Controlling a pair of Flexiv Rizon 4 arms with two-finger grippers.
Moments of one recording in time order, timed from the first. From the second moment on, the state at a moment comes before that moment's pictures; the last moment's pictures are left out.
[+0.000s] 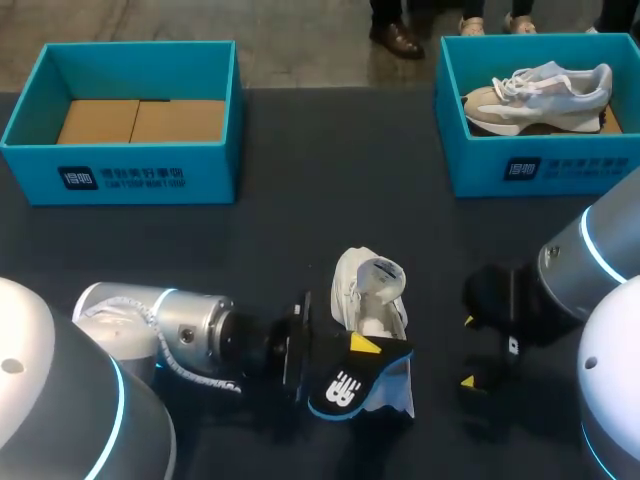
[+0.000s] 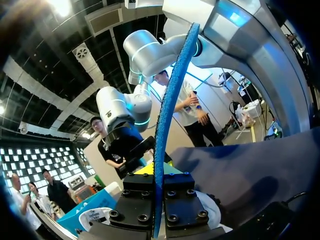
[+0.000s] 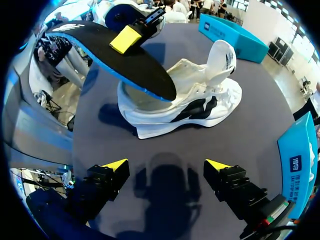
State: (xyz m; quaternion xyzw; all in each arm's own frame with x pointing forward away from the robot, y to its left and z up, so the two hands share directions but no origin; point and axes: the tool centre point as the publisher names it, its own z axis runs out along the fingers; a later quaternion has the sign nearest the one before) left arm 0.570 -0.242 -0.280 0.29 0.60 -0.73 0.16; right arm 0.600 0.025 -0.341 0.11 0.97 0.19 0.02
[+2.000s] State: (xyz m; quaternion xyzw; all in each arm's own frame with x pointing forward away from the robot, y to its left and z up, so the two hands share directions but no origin) left arm 0.577 -0.242 -0.296 0.27 0.62 -0.73 0.14; right arm 0.596 0.072 -0.355 0.11 0.98 0.15 0.02
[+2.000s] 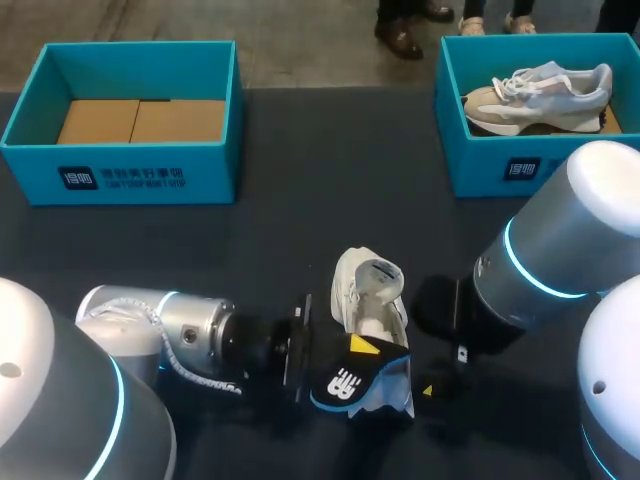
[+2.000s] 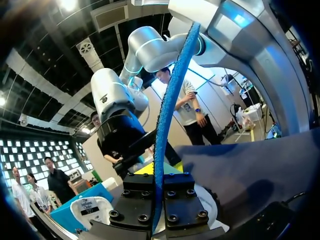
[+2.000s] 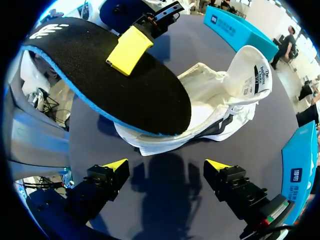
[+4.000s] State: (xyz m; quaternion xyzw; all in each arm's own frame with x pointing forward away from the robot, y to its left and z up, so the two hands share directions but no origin) left arm 0.604 -0.242 -0.330 0.28 0.65 -0.67 0.23; right arm 0.596 0.072 -0.355 0.11 0.98 0.15 0.02
